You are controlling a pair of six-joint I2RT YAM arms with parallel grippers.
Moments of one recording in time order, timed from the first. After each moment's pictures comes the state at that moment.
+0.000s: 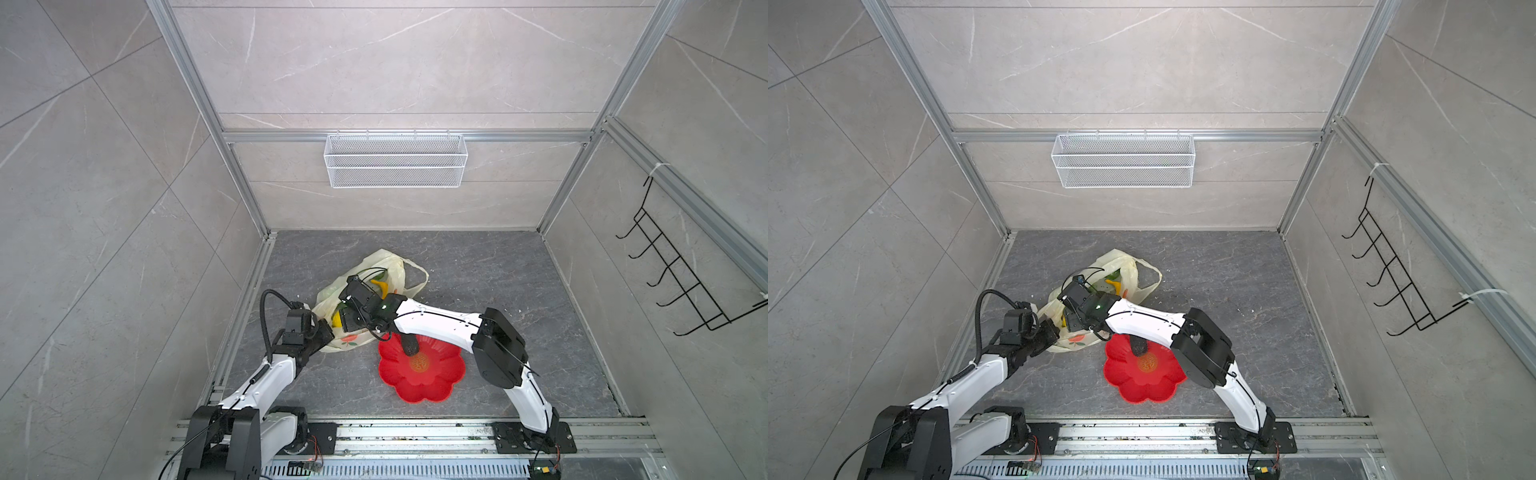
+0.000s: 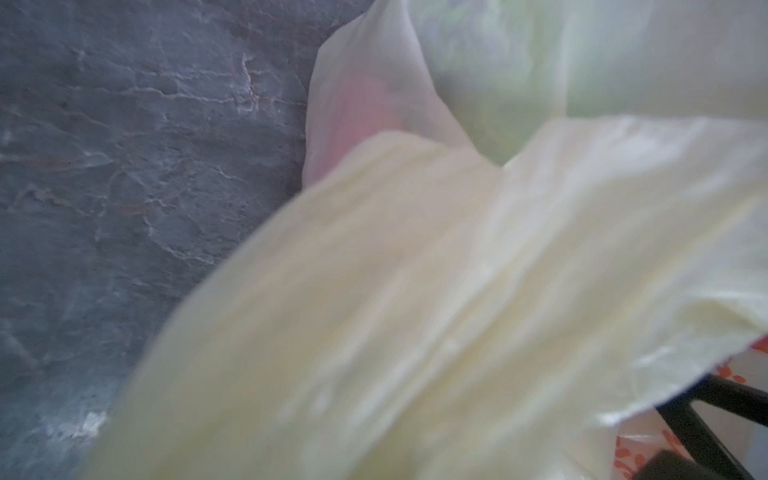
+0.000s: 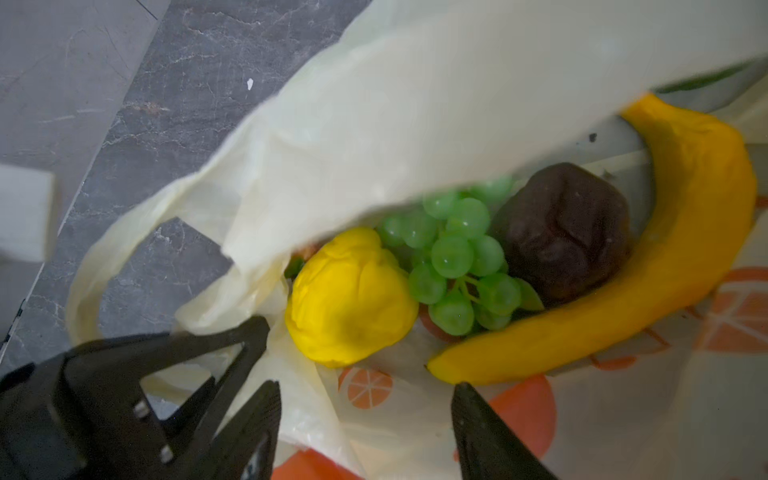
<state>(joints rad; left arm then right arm) -0.10 1.12 0.38 -0.11 0.18 -0.66 1.05 2.22 1.85 -0.53 0.15 0.61</state>
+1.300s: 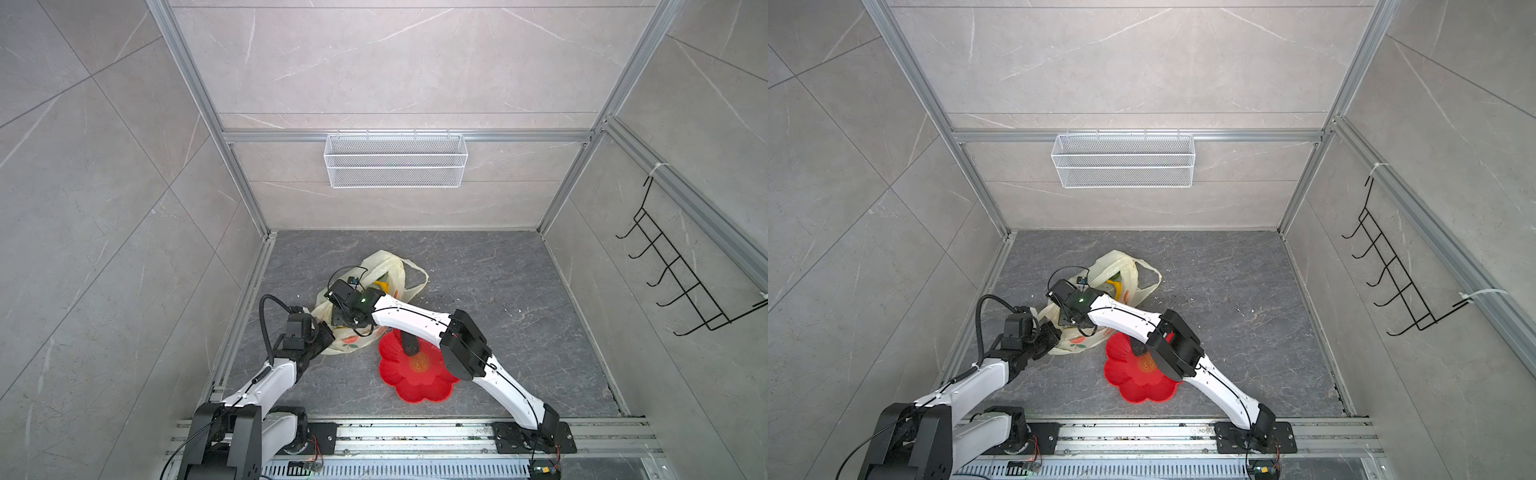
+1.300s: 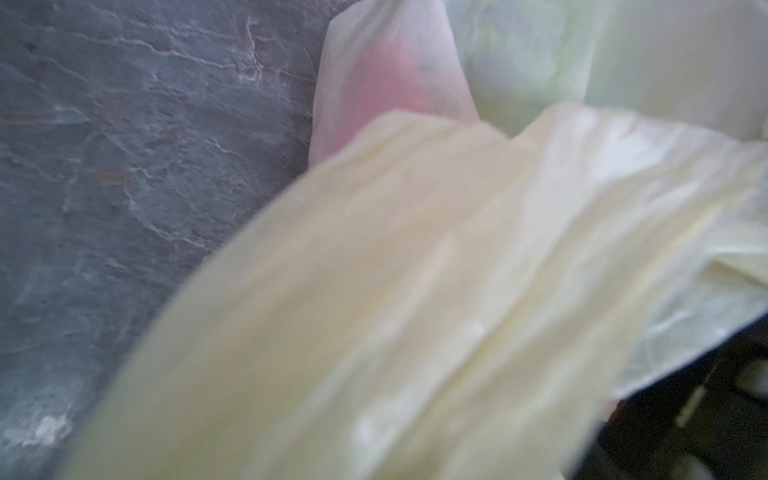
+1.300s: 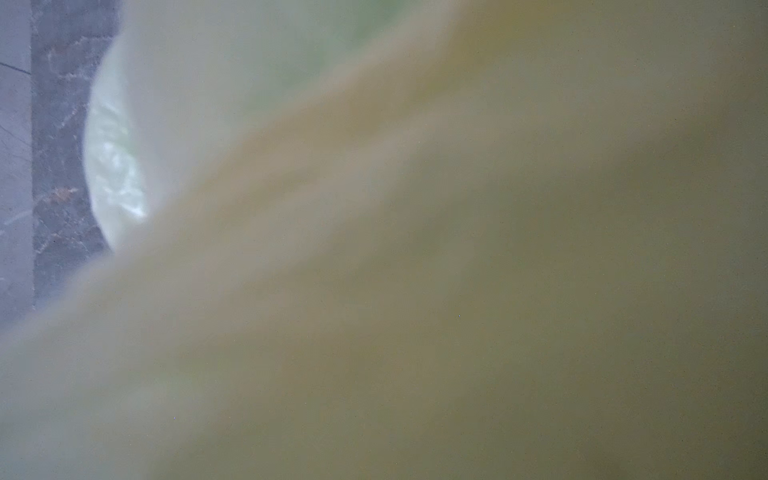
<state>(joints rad) -0.10 1.11 0.32 -0.02 0.20 -0.72 1.03 2.52 2.24 -0.74 0.12 0.95</state>
